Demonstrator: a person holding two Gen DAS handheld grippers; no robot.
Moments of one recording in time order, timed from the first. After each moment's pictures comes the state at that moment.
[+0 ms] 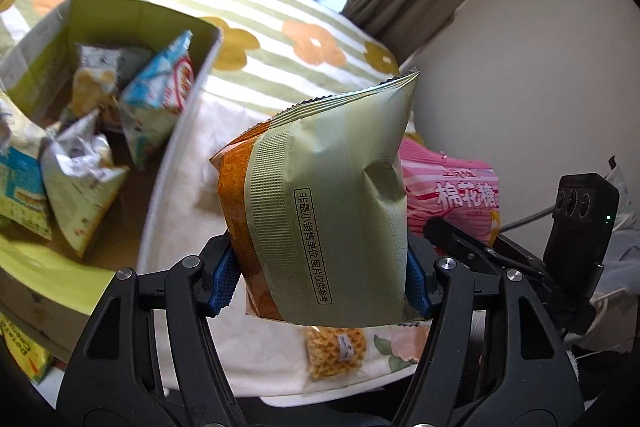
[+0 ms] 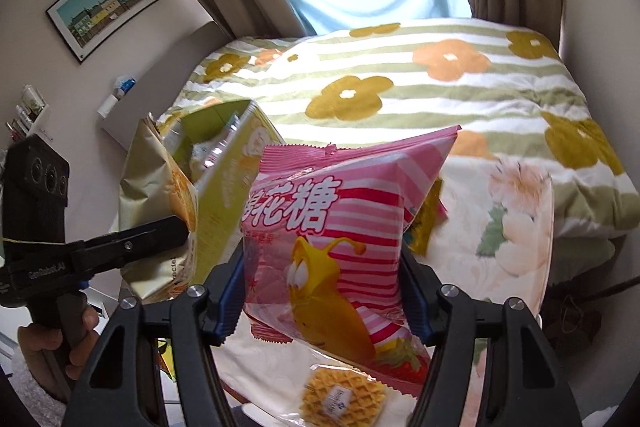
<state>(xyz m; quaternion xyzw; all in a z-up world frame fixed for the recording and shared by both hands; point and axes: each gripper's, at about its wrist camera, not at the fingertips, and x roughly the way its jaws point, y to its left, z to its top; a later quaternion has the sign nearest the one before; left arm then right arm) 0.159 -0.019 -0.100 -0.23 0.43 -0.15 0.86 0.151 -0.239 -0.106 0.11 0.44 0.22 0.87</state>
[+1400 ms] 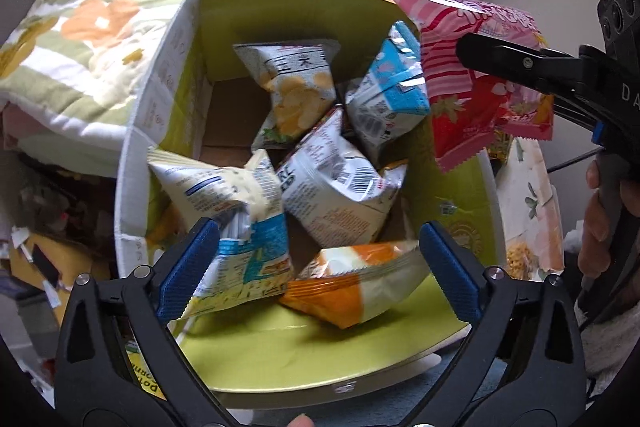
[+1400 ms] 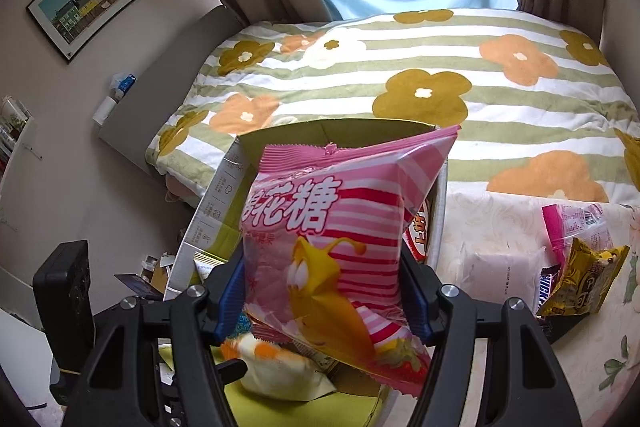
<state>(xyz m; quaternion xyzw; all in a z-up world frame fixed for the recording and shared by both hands) 0.199 0.191 -0.154 -0.08 0.53 -0.13 0.84 0.253 -0.004 -0.101 0.12 0.48 0.22 0.84</state>
